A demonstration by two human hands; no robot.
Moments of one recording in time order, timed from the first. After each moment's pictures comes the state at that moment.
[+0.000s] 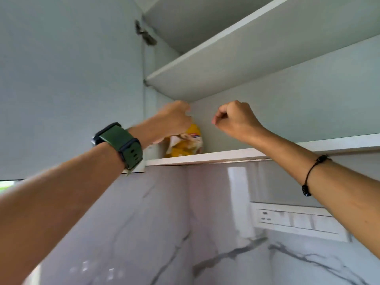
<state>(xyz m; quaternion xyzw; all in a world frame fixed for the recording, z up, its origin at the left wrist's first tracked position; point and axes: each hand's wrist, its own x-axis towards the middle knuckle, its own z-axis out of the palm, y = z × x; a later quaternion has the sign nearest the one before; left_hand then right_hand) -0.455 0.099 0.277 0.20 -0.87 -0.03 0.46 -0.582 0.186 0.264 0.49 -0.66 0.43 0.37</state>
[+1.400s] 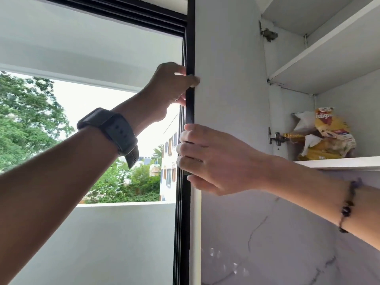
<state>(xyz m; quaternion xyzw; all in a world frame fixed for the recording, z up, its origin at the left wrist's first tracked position) -0.202 0.069 0.307 0.25 -0.70 -0.10 0.66 -0.344 0.067 0.217 0.73 -0.09 0.15 0.66</state>
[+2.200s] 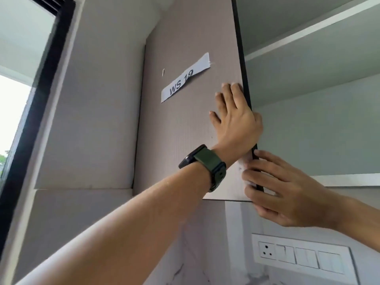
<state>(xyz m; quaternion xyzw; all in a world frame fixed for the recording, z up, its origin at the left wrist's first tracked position) -0.529 0.159 0.292 0.00 -0.79 -0.10 0.60 -0.620 0.243 0.203 0.60 -0.31 -0.03 0.74</state>
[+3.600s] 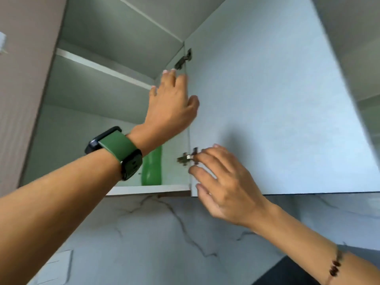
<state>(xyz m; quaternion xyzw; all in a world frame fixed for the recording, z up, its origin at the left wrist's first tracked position) -0.469 0.362 0.320 -0.36 -0.68 -0.26 0.59 -0.447 0.500 0.192 0.21 -0.62 -0.26 0.71</state>
